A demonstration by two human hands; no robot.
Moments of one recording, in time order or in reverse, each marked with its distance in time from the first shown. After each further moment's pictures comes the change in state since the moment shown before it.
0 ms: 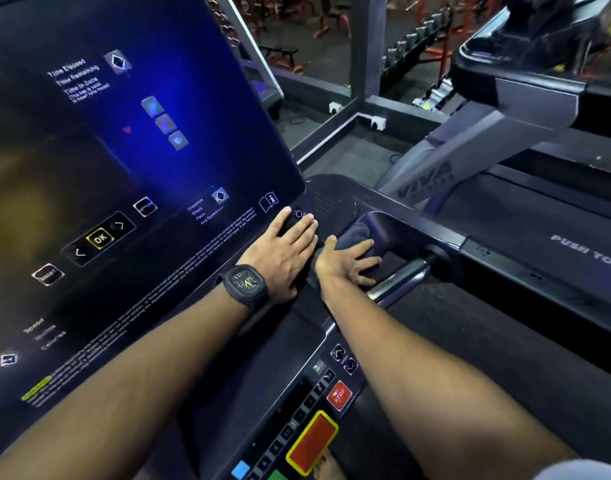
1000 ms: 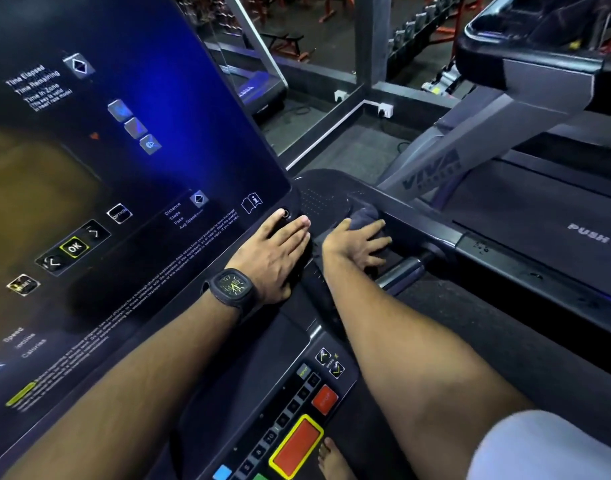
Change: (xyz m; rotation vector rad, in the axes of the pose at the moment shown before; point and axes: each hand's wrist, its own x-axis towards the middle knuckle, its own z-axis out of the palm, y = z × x) left_hand 0.009 0.005 -0.002 -0.021 -0.007 -0.014; right_hand 0.037 -0.021 -0.017 0.036 0.121 0.010
